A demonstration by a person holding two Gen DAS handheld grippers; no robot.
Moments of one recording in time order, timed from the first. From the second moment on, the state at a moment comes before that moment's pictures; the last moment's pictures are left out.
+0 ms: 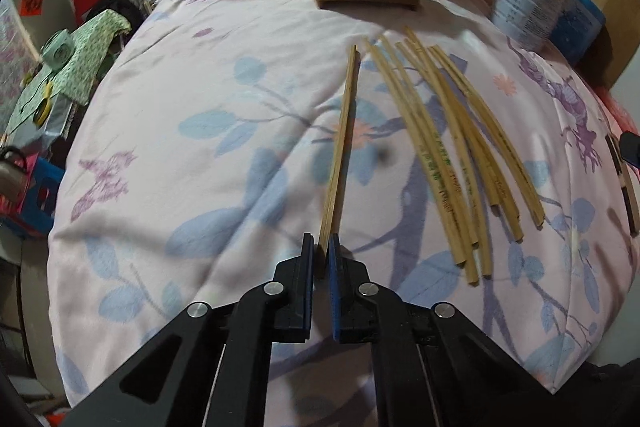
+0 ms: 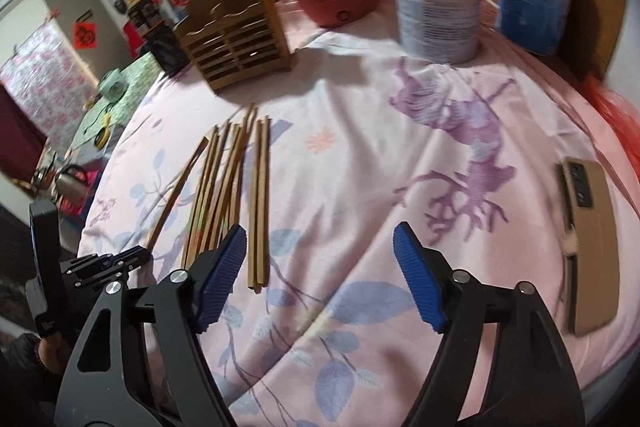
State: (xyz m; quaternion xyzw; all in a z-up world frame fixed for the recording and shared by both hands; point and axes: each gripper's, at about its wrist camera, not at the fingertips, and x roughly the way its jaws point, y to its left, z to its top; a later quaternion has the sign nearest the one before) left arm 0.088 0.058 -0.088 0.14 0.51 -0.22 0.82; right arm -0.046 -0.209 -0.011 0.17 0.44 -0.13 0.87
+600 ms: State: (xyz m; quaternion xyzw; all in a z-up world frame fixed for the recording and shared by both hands) left arm 0.085 0.067 -0.088 0.13 0.52 -0.21 0.82; right arm -0.027 -0.161 -0.069 0.06 0.51 -0.05 0.86
